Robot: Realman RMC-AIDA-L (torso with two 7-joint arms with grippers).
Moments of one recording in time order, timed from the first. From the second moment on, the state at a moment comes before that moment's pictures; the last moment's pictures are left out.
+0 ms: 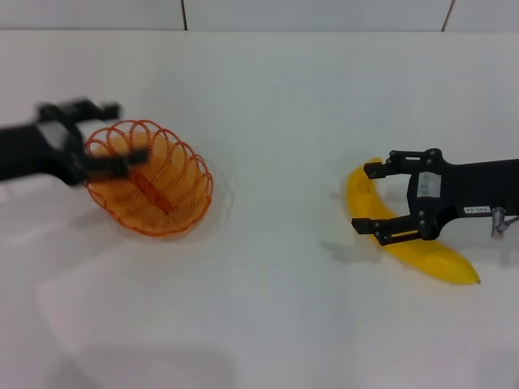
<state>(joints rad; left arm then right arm) -0.45 -2.03 0.75 0.87 1.89 1.52 -1.33 0.33 2.03 -1.11 -1.00 -1.91 -1.44 1.42</state>
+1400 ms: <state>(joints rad) -0.74 -1.90 0.69 0.75 2.46 1.36 -1.83 0.37 2.03 -1.12 -0.96 -1.92 -1.45 1.42</state>
